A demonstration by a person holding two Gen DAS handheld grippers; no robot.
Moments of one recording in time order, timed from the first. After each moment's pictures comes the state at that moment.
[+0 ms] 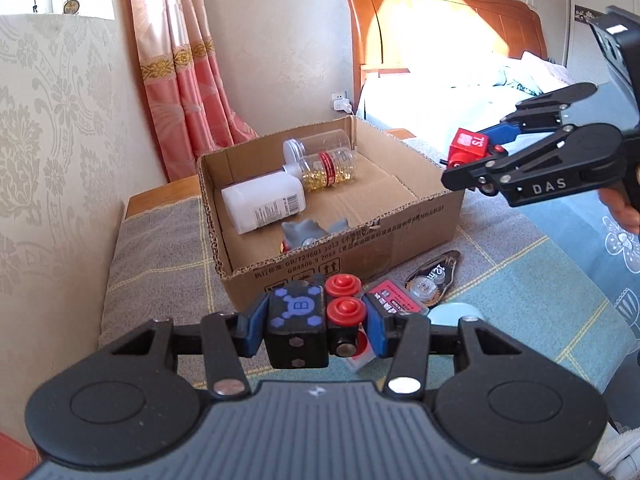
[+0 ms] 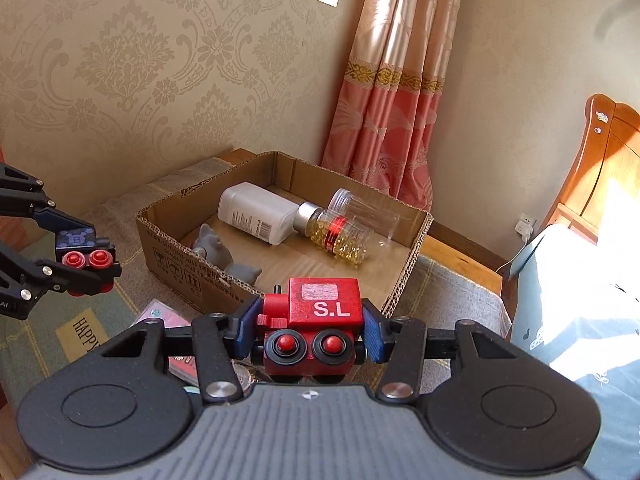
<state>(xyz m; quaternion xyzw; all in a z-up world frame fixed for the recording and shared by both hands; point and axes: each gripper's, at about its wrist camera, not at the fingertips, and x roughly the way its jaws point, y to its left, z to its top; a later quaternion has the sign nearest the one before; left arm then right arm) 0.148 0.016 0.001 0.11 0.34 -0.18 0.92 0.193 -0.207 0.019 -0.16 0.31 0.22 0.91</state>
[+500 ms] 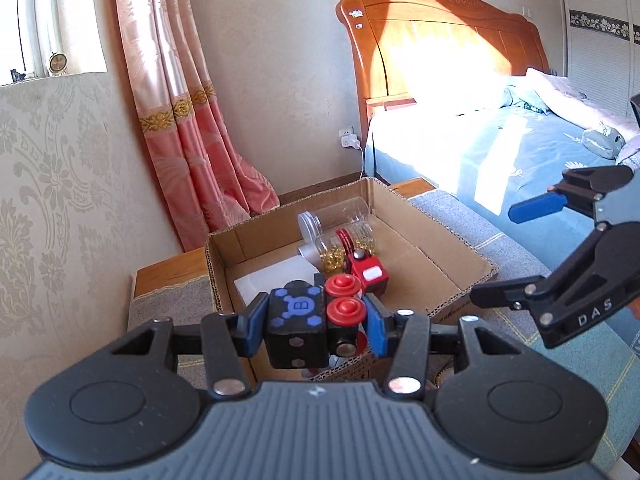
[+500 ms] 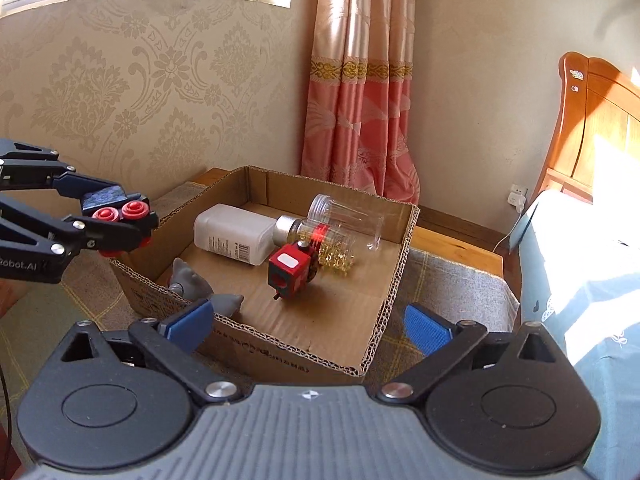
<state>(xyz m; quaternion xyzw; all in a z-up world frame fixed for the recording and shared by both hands) 0.214 -0.008 0.030 0.13 0.29 -0.18 0.93 0.211 -0.216 0.012 -0.09 0.32 0.18 0.93</state>
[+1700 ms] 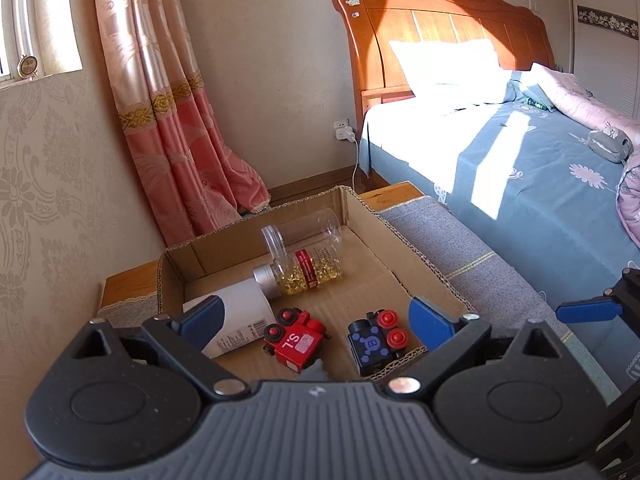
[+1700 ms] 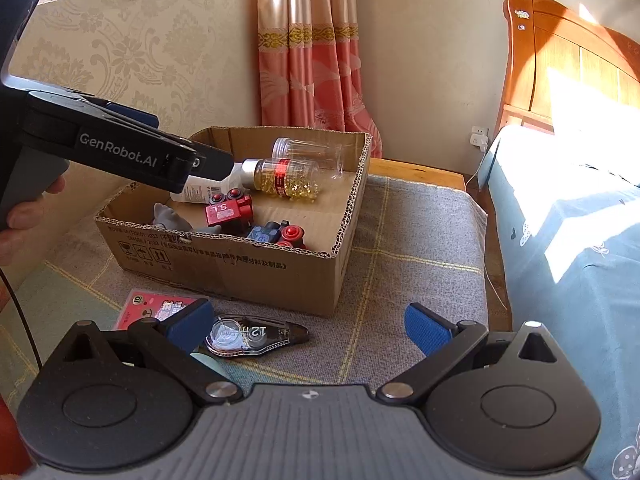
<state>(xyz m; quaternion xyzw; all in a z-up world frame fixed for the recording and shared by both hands) 0.231 -0.063 0.026 0.13 0.31 -0.17 0.93 0.162 -0.241 -0.014 -0.03 0.36 0.12 0.92</state>
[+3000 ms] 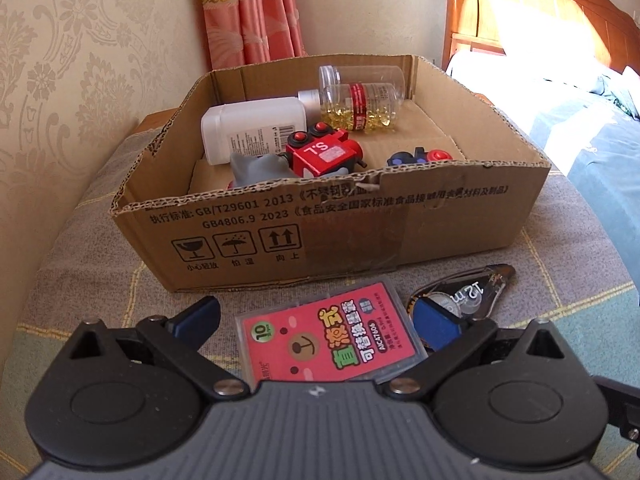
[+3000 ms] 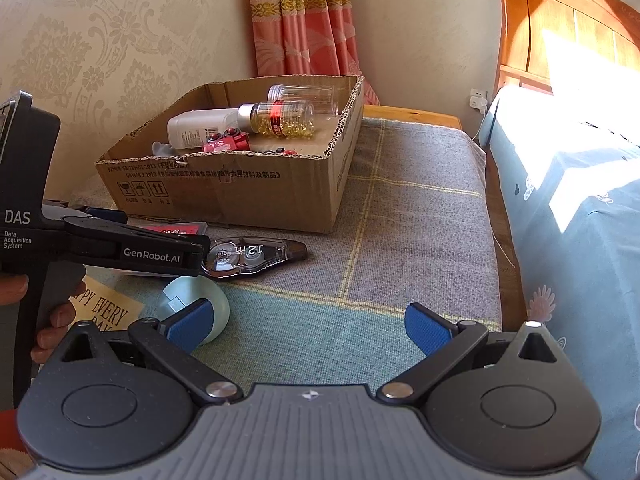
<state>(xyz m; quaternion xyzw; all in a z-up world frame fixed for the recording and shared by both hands) 0.201 -0.062 -0.086 0.04 0.41 -0.03 0.91 0.131 -0.256 -0.051 -0.01 0.40 0.12 0.91</state>
